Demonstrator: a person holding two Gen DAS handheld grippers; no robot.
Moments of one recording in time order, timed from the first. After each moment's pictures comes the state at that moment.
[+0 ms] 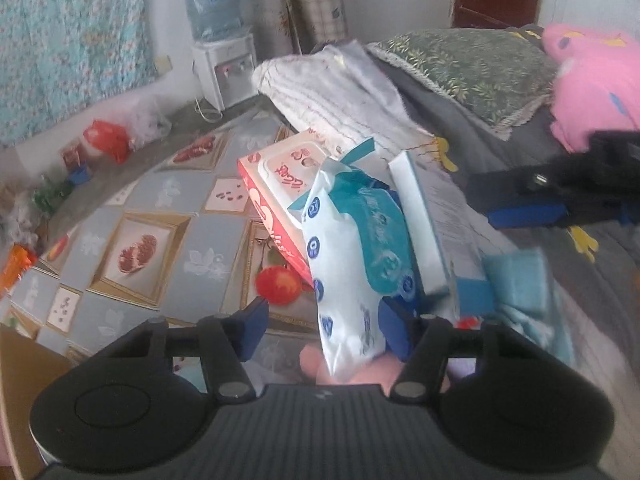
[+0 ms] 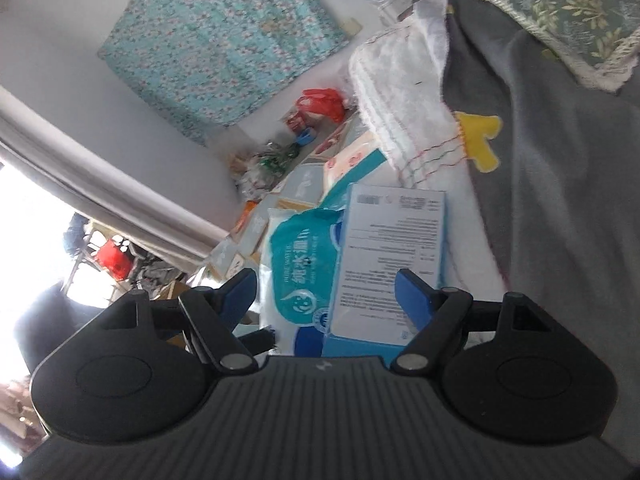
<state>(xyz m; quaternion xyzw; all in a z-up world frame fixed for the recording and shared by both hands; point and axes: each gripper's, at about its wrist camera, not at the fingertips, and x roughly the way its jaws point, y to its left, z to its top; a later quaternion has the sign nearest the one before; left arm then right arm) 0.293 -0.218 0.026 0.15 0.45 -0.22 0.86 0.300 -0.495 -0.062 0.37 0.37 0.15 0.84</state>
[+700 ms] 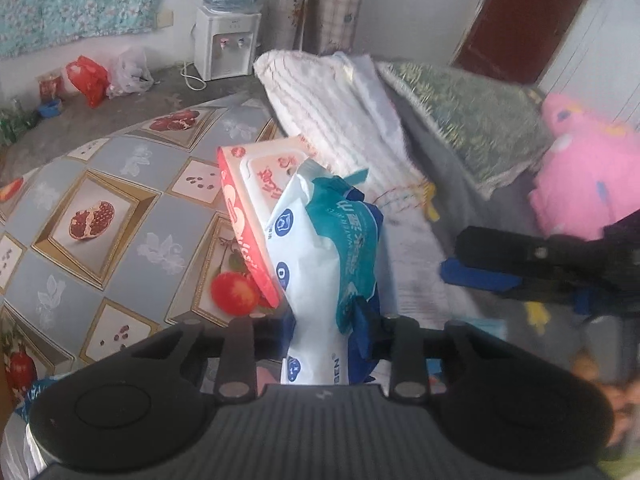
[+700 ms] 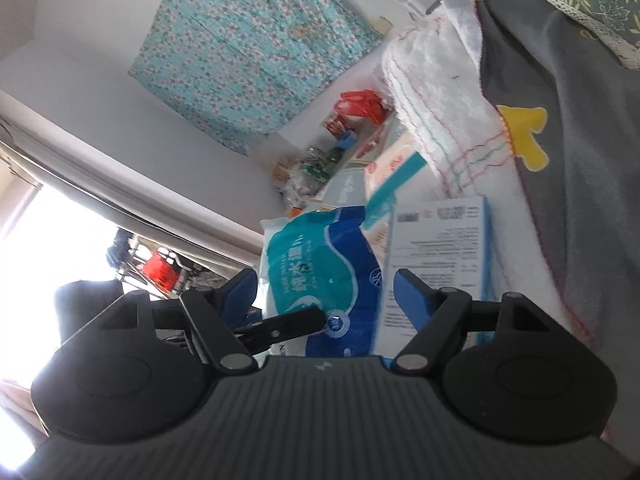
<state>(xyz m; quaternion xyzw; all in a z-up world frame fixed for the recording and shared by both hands) 0.321 -0.199 0.037 0.00 0.48 -0.24 0.84 0.318 -0.492 -0.072 0.42 0.33 0.20 0.82</state>
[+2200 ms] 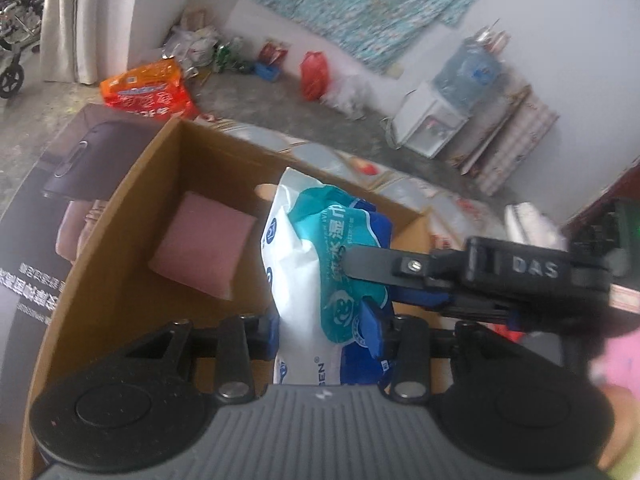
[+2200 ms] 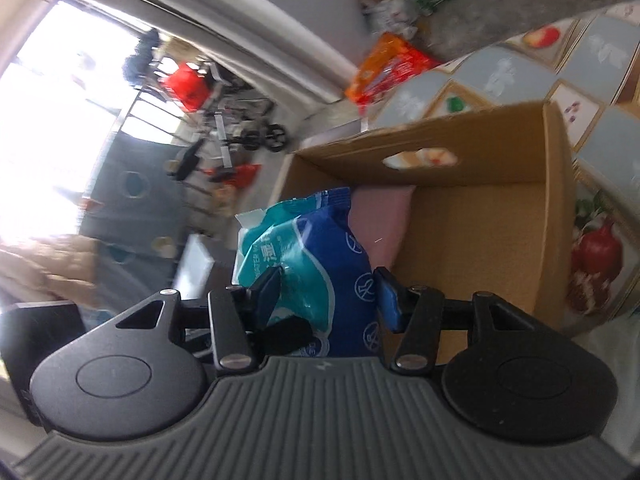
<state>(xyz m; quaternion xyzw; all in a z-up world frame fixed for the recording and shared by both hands) 0.252 0.226 0.069 -0.21 0.44 -0.02 0.87 0.399 0.015 0.010 0.25 0.50 0.34 0.75</state>
